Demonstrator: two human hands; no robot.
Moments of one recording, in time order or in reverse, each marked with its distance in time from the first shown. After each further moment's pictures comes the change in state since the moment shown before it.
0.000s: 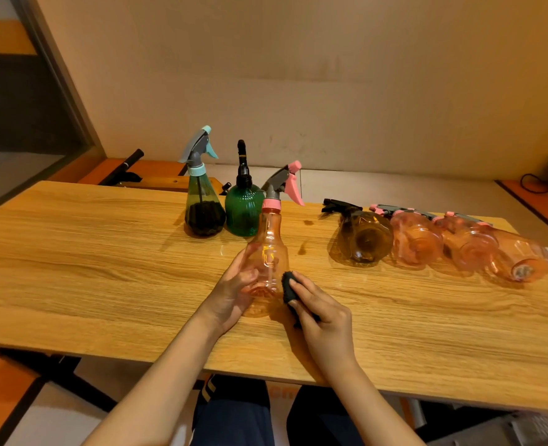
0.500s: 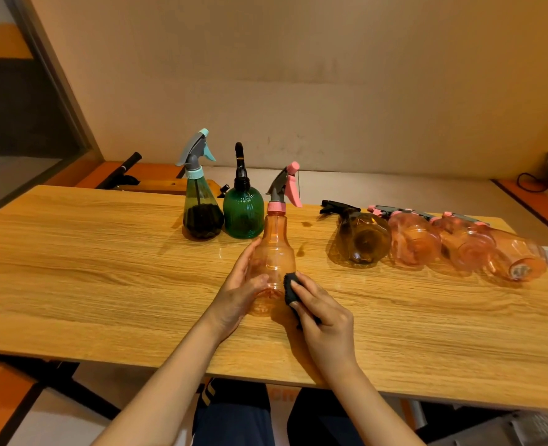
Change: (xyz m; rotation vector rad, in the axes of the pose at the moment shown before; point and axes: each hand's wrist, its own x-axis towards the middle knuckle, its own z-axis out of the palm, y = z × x) left_hand 0.000 -0.005 0.005 0.199 0.026 0.048; right_hand -0.001 0.002 -0.001 -0.062 0.023 -0.044
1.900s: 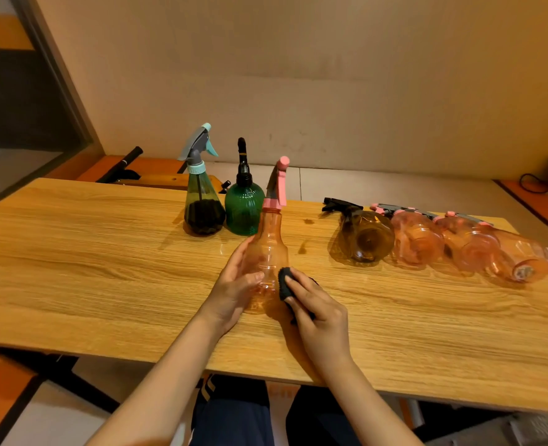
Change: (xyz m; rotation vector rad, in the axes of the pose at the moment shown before) left_hand 0.001 0.000 -0.006 -0.136 0.024 0.025; right_hand 0.004 -0.002 0.006 0.027 -0.030 0.021
